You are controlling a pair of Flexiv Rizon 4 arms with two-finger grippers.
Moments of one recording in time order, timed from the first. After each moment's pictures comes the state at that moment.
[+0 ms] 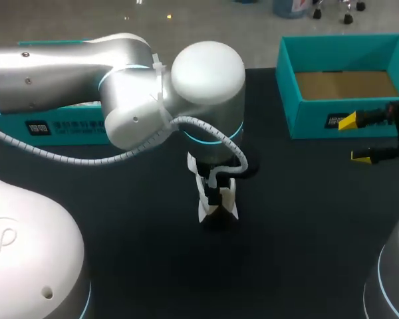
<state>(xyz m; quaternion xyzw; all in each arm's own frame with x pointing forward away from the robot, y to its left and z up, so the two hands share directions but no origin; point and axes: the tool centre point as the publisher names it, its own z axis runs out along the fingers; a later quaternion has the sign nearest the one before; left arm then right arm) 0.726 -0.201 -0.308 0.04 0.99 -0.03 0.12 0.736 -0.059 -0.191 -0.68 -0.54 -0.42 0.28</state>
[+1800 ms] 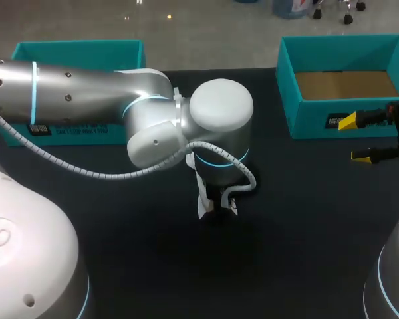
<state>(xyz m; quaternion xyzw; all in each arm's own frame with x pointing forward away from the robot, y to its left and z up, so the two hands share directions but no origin) 0.726 -0.209 -0.395 -0.04 1.00 -0.02 0.07 0.736 -0.059 -0.191 -0.68 -0.54 -0.42 0.28</state>
